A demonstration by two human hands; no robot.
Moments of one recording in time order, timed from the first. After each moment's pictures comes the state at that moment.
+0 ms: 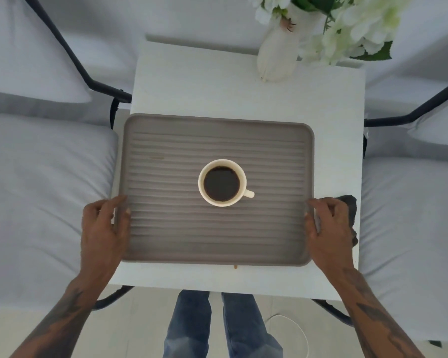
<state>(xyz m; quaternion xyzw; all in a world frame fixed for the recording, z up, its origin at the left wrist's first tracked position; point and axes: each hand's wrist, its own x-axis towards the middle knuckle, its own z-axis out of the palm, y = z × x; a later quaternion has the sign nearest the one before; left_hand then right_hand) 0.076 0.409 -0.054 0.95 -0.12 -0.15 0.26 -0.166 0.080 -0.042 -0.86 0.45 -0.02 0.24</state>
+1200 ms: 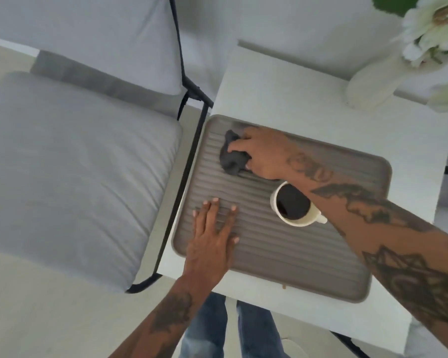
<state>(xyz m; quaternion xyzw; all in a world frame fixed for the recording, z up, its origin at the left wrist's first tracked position) 0.019 0.377 -0.083 0.93 -0.31 -0.14 0.15 0.143 0.149 -0.020 -0.96 -0.07 0.24 0.14</state>
